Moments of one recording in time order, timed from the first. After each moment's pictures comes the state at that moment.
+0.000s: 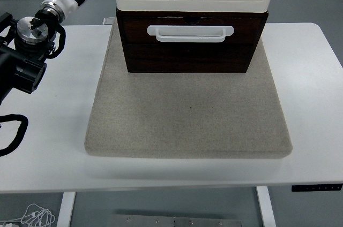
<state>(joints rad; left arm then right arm) -1.08 0.24 -0.87 -0.40 -0.46 -0.22 0.02 -0.03 0.00 0.13 0.15 -0.15 0.22 -0.01</state>
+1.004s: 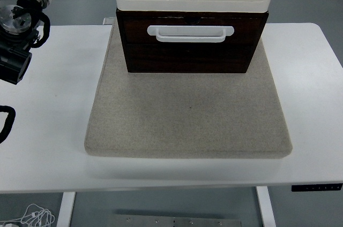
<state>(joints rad) -1.13 0.32 -0.85 -0.39 -0.46 -0.30 0.02 -0.03 0.00 0.13 0.15 -0.16 0.22 -0.01</state>
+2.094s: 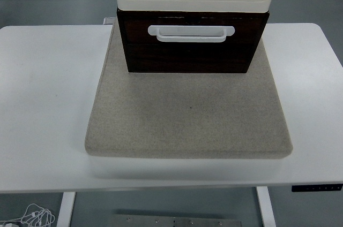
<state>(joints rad) -1.48 0.68 -0.81 -0.68 -0.03 -0.33 -0.07 -0.03 0.00 0.13 0.15 -0.16 0.22 -0.01</state>
